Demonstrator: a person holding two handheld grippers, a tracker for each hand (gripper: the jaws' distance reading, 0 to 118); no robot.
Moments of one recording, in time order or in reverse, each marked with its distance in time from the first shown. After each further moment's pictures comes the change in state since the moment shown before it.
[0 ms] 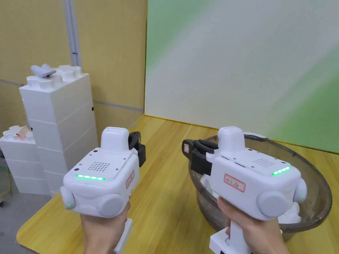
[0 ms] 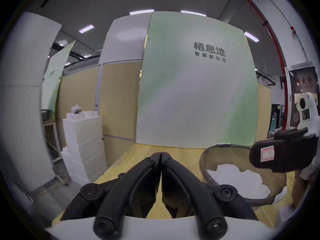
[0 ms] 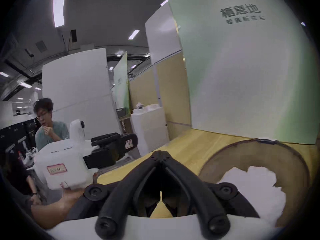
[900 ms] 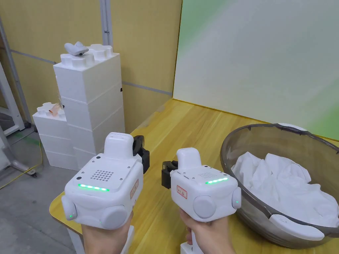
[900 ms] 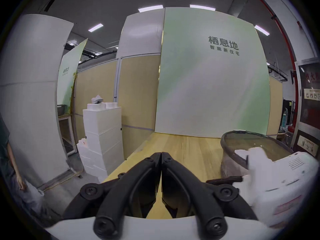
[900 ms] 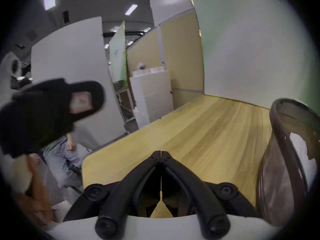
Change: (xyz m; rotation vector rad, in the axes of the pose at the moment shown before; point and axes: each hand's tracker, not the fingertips) left arm -0.034 -0.036 0.028 -0.055 0.095 -0.004; right arm -0.041 -0.099 -0.132 -0.264 -0.086 -0.008
